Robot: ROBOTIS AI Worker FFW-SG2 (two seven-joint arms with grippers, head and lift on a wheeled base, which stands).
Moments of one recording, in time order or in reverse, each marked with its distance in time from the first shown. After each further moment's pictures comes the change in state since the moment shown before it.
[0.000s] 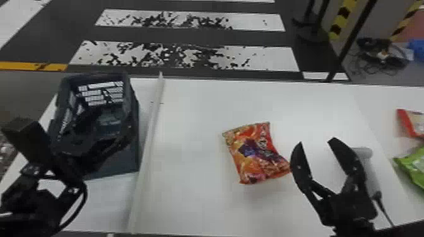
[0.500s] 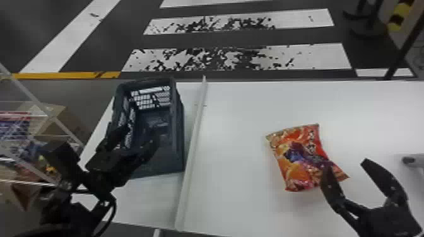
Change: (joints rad) left arm 0.067 0.000 0.132 0.000 0.097 -0.002 -0.052; right arm -0.017 -0.005 0.030 -0.004 -0.022 0.257 0.023
